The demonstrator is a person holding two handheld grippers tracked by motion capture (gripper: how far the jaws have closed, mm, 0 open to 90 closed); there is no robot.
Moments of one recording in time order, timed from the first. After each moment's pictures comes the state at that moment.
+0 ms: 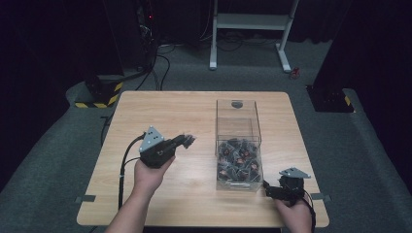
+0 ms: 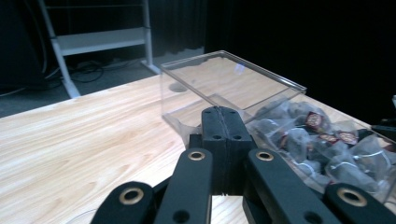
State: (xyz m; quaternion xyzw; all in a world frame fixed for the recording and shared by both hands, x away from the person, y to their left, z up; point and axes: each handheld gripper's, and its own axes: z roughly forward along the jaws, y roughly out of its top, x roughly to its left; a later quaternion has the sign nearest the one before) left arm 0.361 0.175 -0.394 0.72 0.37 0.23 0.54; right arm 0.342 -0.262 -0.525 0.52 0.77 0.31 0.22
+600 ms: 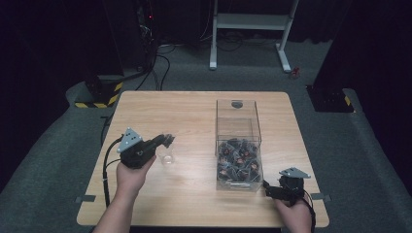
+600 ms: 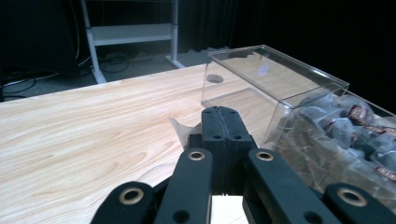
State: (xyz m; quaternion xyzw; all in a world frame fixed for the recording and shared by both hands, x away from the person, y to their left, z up) left arm 0.358 0.227 -0.407 0.70 0.41 0.25 0.53; right arm 0.343 -0.261 -0.525 0.52 0.77 0.31 0.22
